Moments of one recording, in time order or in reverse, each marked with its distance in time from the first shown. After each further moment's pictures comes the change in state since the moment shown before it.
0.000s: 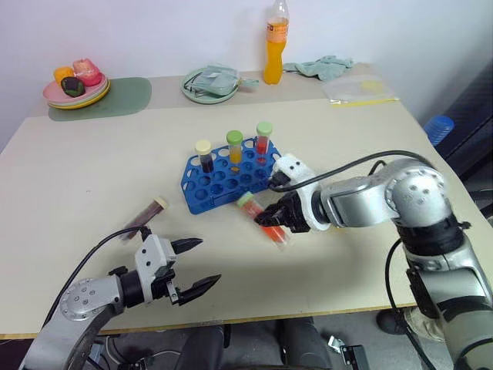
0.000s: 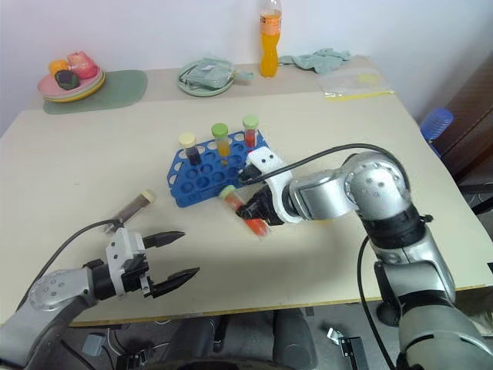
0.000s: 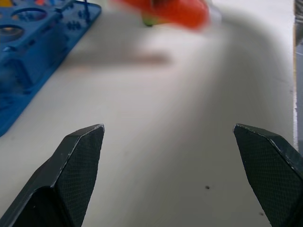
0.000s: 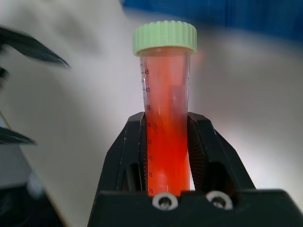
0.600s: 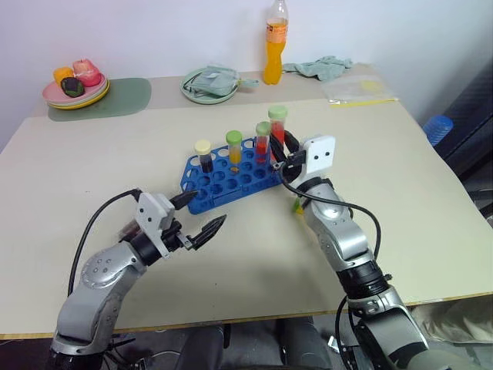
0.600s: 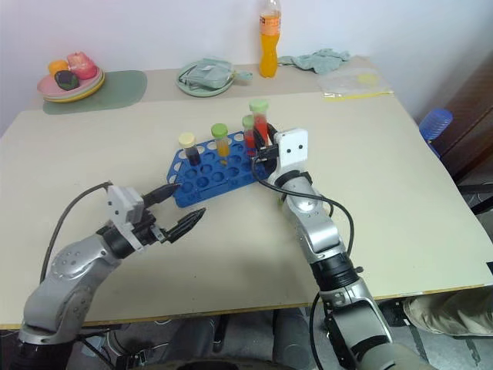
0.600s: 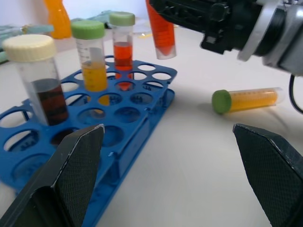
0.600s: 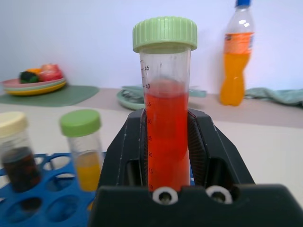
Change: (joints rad) left arm -0.252 -0.186 -0.030 0.008 -0.014 0.069 0.239; right arm 0.283 0.513 -0.041 0.493 -1.098 -1.235 0.092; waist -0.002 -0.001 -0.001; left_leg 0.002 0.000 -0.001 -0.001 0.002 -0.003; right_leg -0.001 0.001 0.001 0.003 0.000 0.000
